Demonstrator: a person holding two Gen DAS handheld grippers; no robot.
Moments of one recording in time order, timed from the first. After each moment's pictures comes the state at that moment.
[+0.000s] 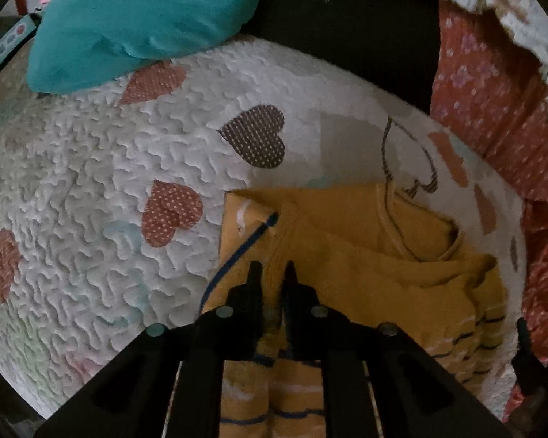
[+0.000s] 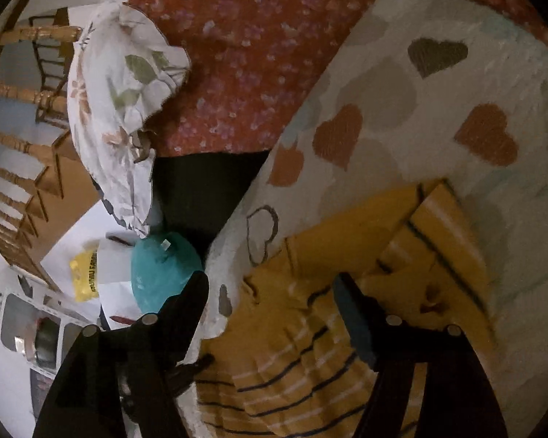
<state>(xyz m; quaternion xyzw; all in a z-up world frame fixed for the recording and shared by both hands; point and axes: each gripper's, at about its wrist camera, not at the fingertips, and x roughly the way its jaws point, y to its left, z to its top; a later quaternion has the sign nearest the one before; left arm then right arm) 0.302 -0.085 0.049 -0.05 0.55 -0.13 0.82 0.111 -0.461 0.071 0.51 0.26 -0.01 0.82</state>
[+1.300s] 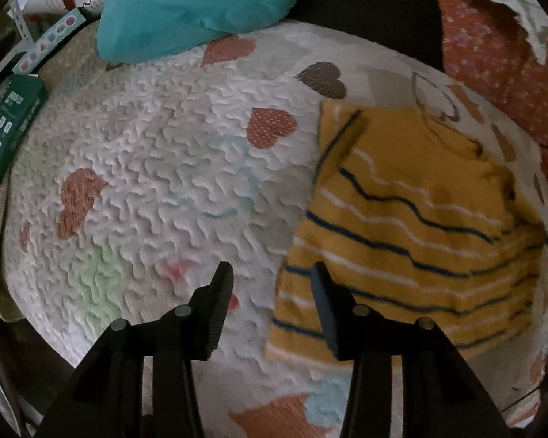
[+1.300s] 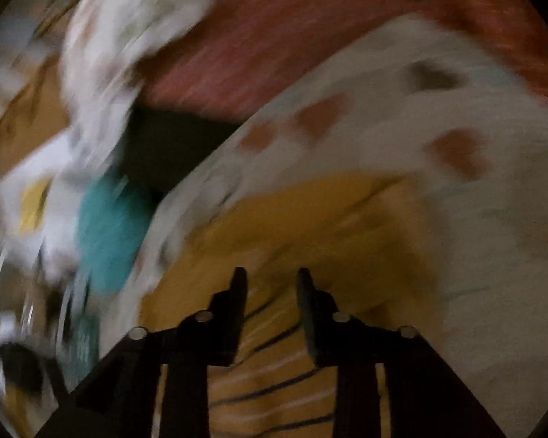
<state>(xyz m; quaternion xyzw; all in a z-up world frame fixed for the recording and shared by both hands) 0.202 -0.013 0.041 0.03 0.56 -0.09 0.82 0.112 -0.420 0.054 0.36 0.35 0.00 0.86</state>
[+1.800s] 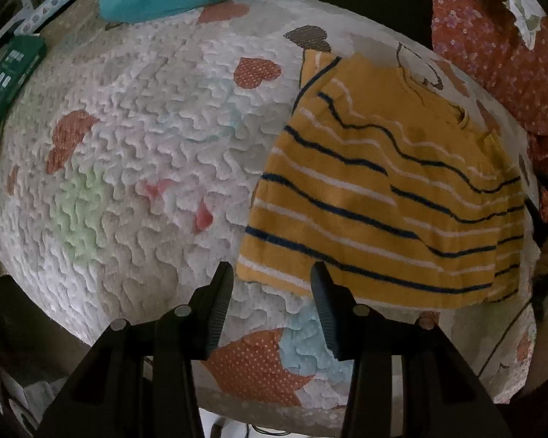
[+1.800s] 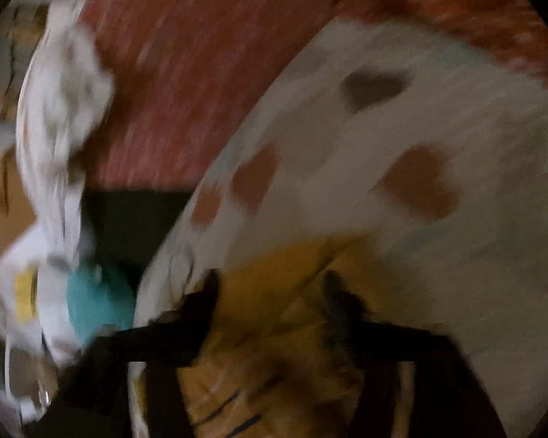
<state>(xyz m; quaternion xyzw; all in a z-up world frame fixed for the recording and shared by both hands) 0.156 -0.014 0.027 -0.01 0.60 -0.10 0.80 0.100 -0.512 0.034 0.47 0.25 -0.15 0.83</state>
